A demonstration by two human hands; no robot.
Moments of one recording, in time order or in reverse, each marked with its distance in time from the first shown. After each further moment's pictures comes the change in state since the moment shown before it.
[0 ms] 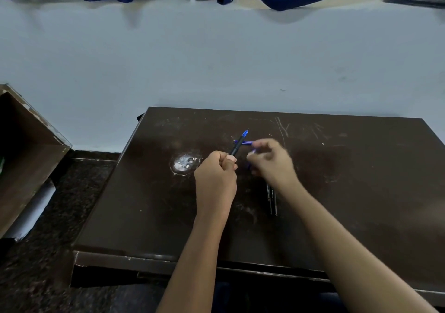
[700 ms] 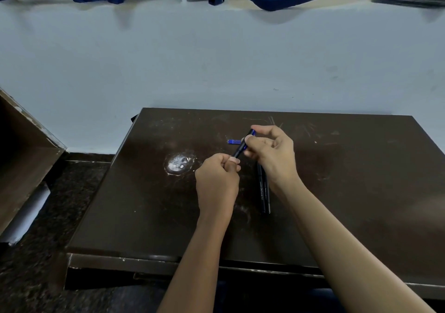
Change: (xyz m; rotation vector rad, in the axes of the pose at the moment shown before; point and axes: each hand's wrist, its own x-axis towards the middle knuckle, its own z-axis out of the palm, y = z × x) left_hand -0.006 0.002 0.012 0.038 -0.005 0.044; right_hand -0.017 -0.030 -0.012 0.417 0.015 -0.119
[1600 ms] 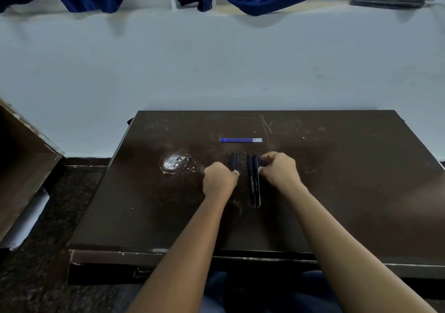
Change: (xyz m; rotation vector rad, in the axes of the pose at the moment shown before) left_hand 0.024 -0.024 0.042 0.375 -0.207 -0.288; right_hand 0.011 0.043 -0.056 -0.832 0.005 0.204
